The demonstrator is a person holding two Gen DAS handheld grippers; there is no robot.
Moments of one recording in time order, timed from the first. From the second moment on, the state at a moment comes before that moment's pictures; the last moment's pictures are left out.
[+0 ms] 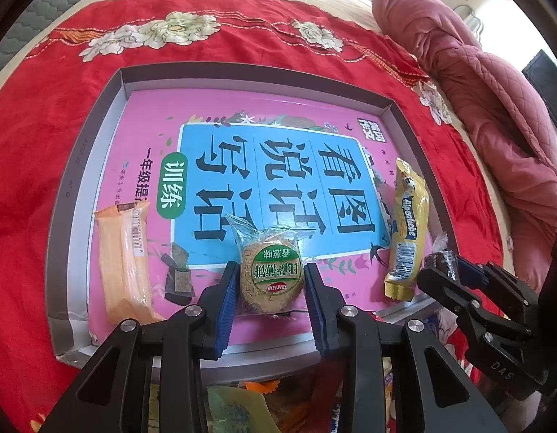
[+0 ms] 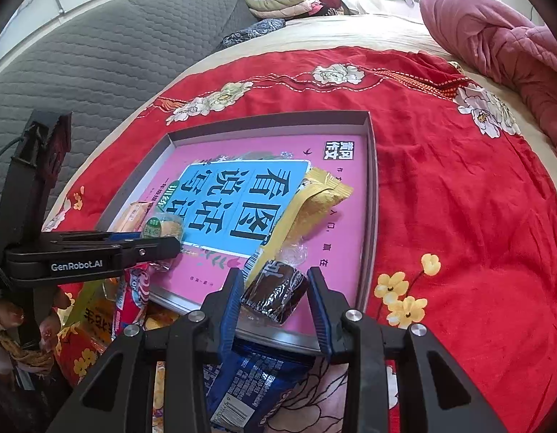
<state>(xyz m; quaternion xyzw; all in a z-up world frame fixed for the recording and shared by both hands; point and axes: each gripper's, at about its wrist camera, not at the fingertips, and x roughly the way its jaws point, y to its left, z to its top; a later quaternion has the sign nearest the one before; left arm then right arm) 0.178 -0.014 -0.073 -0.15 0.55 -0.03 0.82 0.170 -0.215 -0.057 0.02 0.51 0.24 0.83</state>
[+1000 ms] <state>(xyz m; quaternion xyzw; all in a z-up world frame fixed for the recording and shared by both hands) 0.177 -0.011 -0.071 -0.15 0.55 -0.04 0.82 0.175 -0.218 -0.058 0.02 0.51 0.23 0.83</state>
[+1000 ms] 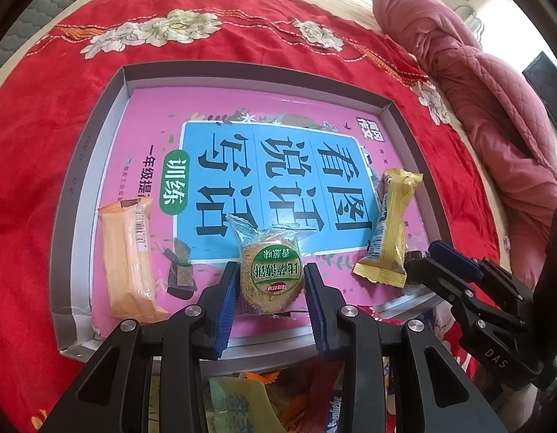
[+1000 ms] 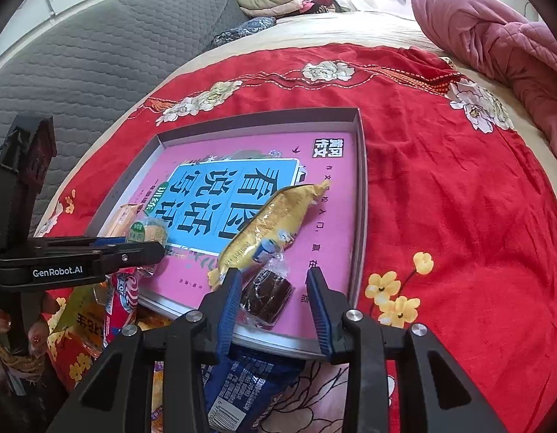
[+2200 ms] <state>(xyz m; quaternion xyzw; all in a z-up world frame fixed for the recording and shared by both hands) 0.154 0.012 -0.029 -0.18 0.52 -0.02 0.83 0.174 -0.225 -0.041 0.05 0.48 0.24 0.84</state>
